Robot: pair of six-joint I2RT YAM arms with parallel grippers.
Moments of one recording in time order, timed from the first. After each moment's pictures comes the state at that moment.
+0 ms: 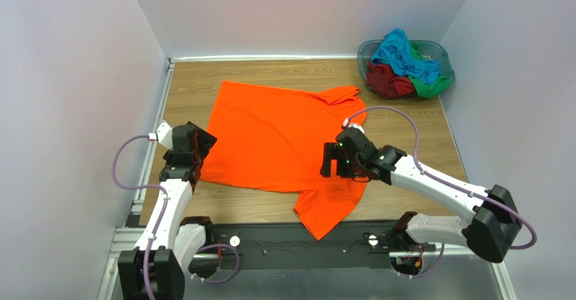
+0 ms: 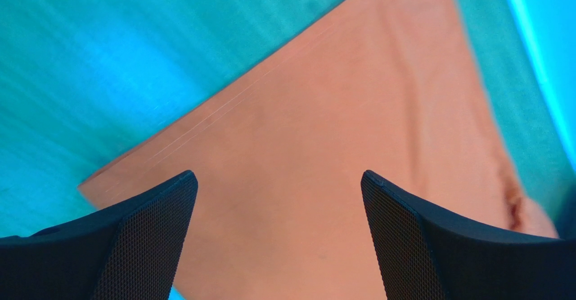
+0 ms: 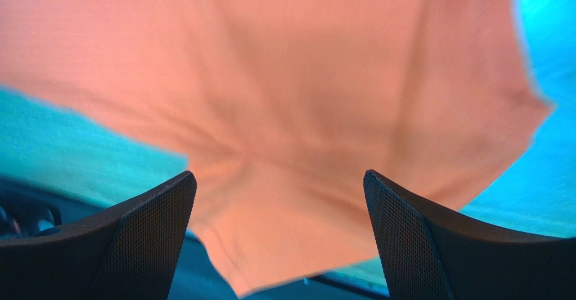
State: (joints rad) left arm 0.03 0.90 0.51 -0.29 -0.25 -0.87; right arm 0.79 1.18 0.77 -0.58 0.11 0.71
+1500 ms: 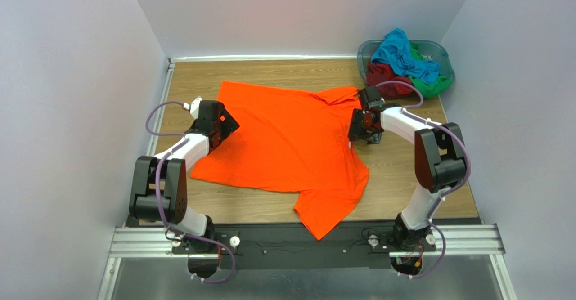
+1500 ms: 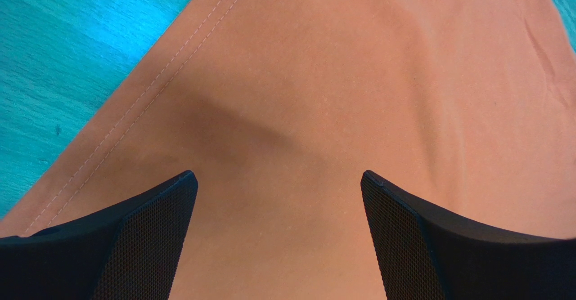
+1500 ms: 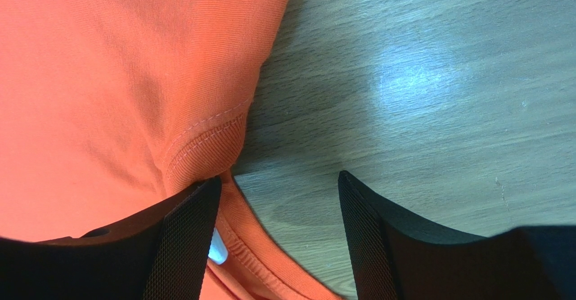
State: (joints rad) left arm -0.10 1.49 0.77 -0.07 -0.16 -0.74; right arm 0.25 1.79 1.12 -0.50 0.13 0.47
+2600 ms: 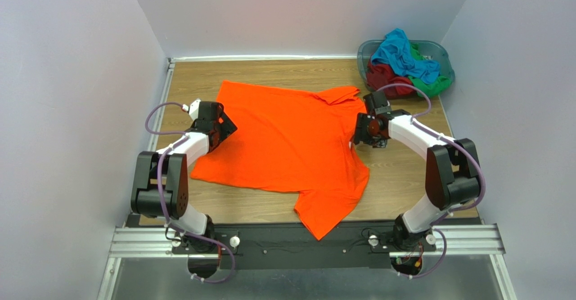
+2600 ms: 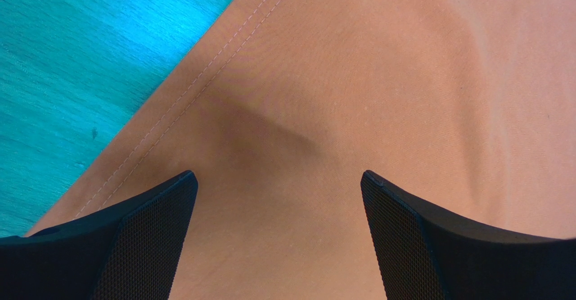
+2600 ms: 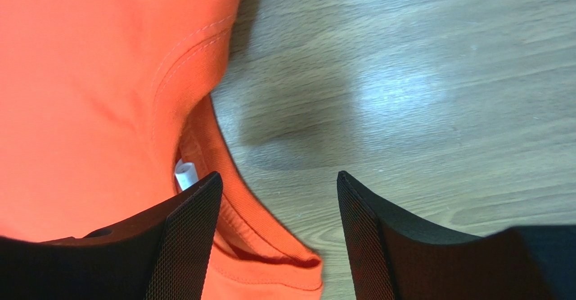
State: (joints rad) left arm -0.08 1.54 0.78 -0.09 -0.20 -0.72; right arm 0.26 1.62 1.01 -0.52 0.15 0.41
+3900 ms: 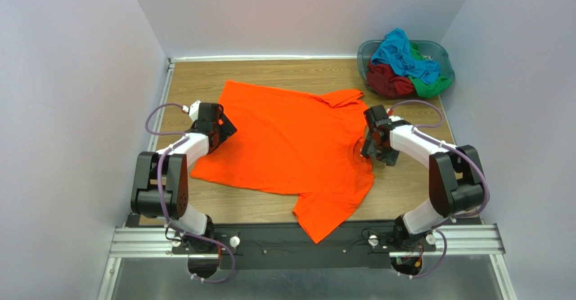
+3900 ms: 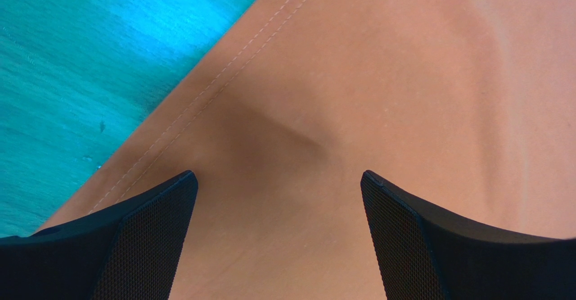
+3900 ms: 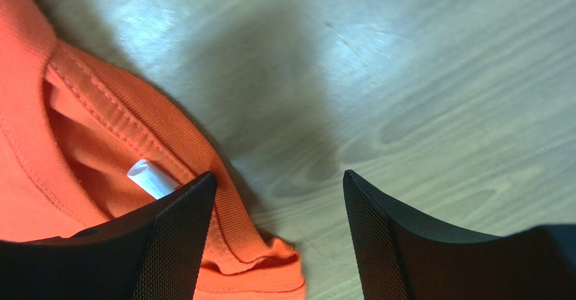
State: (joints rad) left arm -0.07 1.54 0.77 -0.10 -0.20 -0.71; right arm 0.26 1.57 0.87 -0.63 0.36 0.67
